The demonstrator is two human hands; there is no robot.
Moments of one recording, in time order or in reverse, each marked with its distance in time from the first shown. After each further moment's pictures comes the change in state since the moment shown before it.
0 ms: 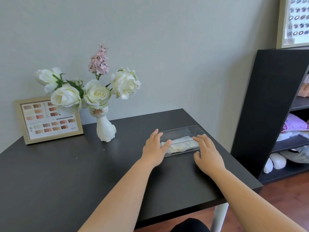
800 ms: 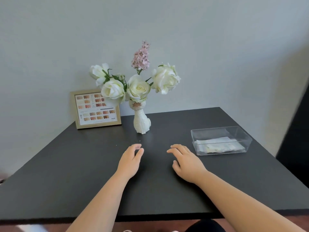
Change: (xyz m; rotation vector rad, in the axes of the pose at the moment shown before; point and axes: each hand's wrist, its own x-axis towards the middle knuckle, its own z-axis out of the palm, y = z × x) left_hand -0.104 -0.146 -0.112 -0.124 0.274 -0.313; right_hand -0.011 -0.148 0.077 0.150 -0.275 -0.506
